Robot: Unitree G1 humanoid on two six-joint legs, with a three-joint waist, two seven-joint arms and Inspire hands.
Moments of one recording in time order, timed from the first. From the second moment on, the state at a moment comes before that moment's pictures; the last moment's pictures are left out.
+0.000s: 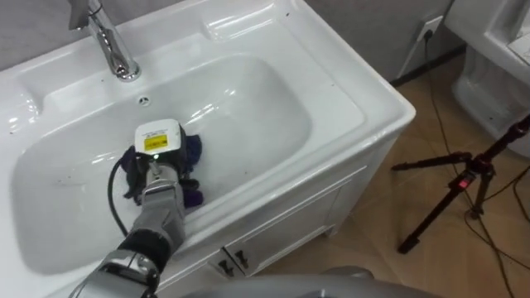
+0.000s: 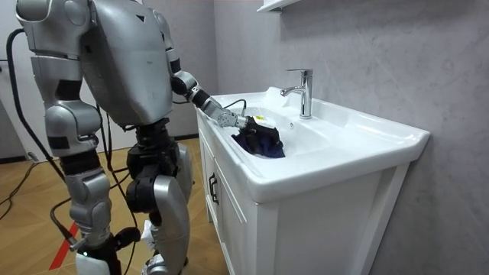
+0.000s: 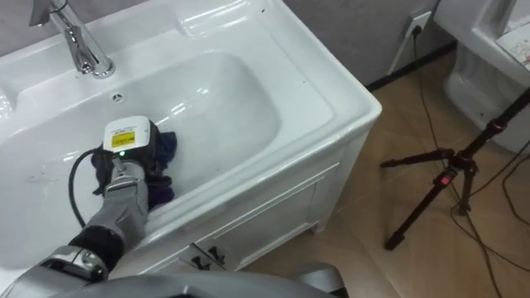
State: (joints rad) left arm -0.21 0.14 -0.33 0.87 0.85 0.30 0.38; right arm 0.14 -0.24 0.06 1.34 0.15 0.24 0.04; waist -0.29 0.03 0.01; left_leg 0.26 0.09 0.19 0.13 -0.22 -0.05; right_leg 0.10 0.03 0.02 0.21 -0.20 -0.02
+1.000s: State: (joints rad) left arm -0.30 0.11 -0.45 0.60 0.26 0.21 0.14; right arm 0.10 -0.24 0.18 1.33 0.12 0.24 0.10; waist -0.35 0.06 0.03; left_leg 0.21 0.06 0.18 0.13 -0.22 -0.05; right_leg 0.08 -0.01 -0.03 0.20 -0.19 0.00
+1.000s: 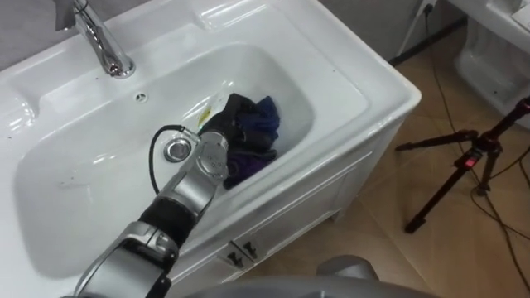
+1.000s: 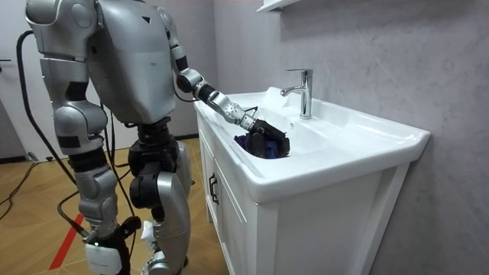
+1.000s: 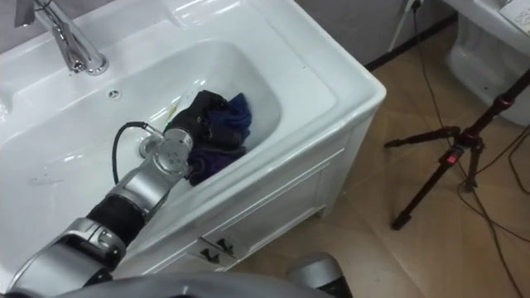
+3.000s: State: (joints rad) left arm -0.01 0.31 0.00 0.92 1.05 0.19 0.57; right arm 0.14 -0.29 -0.09 1.32 0.10 0.24 0.06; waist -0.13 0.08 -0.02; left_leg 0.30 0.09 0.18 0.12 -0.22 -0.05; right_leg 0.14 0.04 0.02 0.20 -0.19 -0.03
